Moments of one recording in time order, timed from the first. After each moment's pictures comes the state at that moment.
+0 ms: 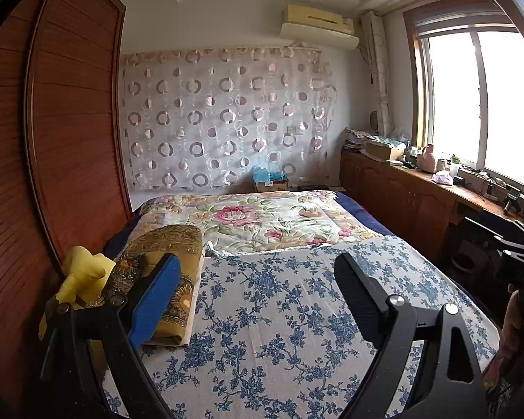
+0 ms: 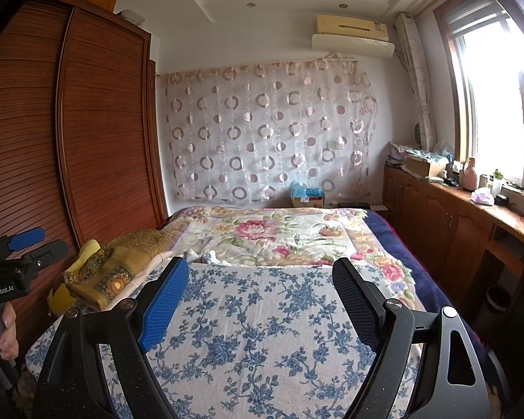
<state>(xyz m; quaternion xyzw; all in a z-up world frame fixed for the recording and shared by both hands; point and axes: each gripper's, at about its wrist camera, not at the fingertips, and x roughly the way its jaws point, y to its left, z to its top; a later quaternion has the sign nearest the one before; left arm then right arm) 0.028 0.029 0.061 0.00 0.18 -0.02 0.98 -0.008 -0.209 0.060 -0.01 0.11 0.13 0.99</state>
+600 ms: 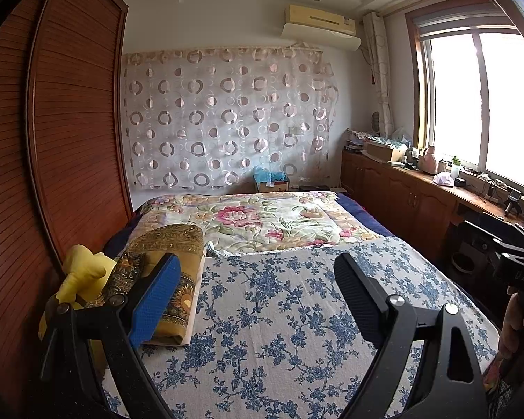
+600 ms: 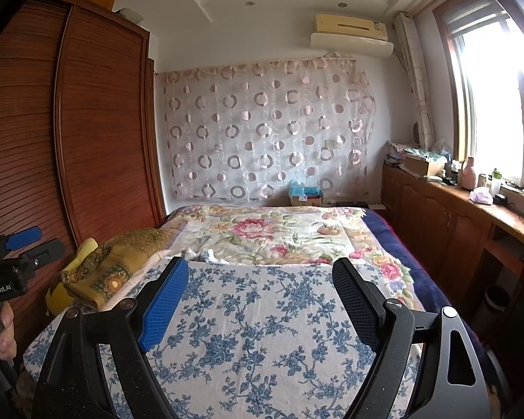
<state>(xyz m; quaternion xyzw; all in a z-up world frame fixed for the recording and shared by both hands) 0.029 0.030 0.059 0.00 0.17 -0.02 0.98 -0.004 -0.216 0.061 -0.02 0.11 0.13 0.98</state>
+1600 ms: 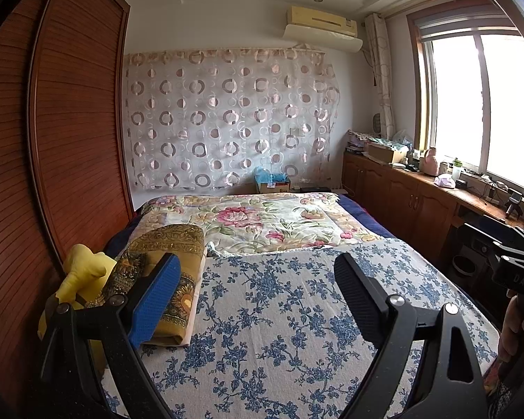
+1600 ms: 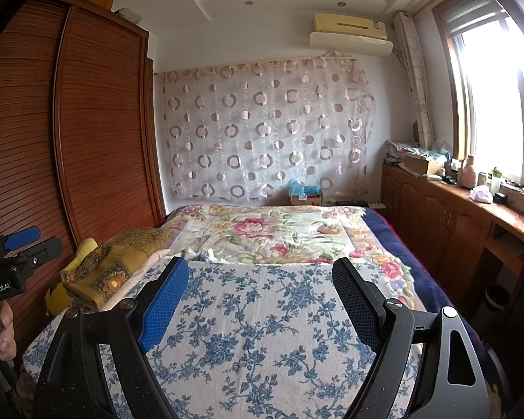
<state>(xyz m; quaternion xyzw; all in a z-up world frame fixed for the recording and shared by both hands) 0.028 0.035 0.058 0.00 0.17 -0.02 0.98 -0.003 -0.219 0.061 -0.02 0.12 0.13 0.98</state>
